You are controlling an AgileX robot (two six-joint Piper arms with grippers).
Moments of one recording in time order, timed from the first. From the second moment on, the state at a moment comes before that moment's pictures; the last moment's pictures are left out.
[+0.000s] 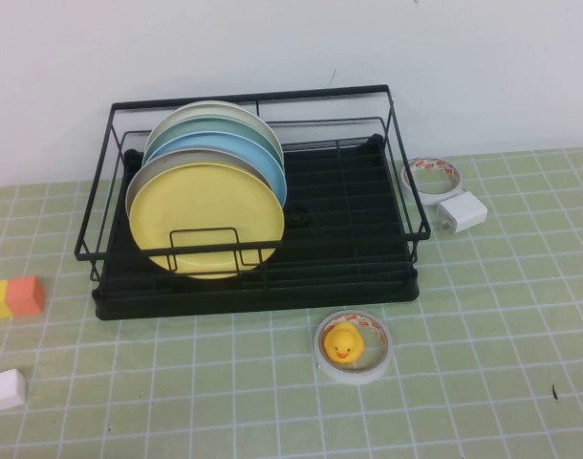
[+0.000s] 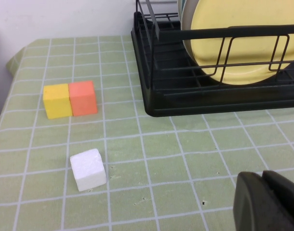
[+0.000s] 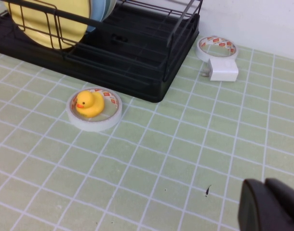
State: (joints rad) right arm 0.44 0.12 -0.37 -0.11 0.77 0.00; left arm -0.12 -0.01 0.01 -0.08 0.37 0.02
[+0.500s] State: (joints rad) right arm 0.44 0.12 -0.37 -0.11 0.77 -0.01; left arm -0.12 -0.01 0.01 -0.08 0.37 0.02
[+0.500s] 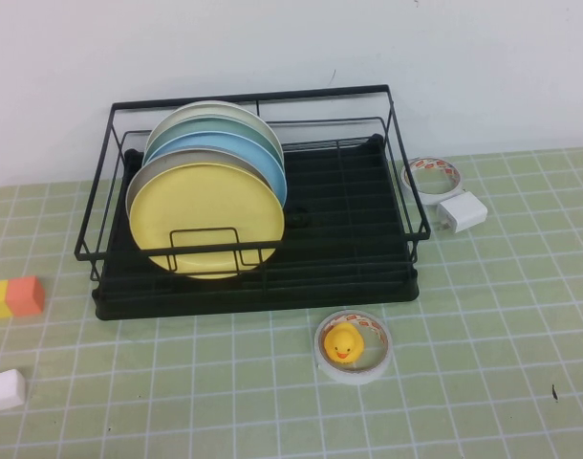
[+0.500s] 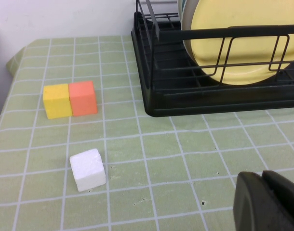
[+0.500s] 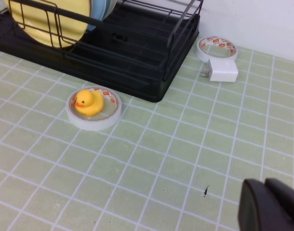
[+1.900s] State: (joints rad) right arm -0.02 -0.01 0.02 -0.05 0.42 -0.01; left arm -0.12 -0.01 0.01 -0.08 0.37 0.05
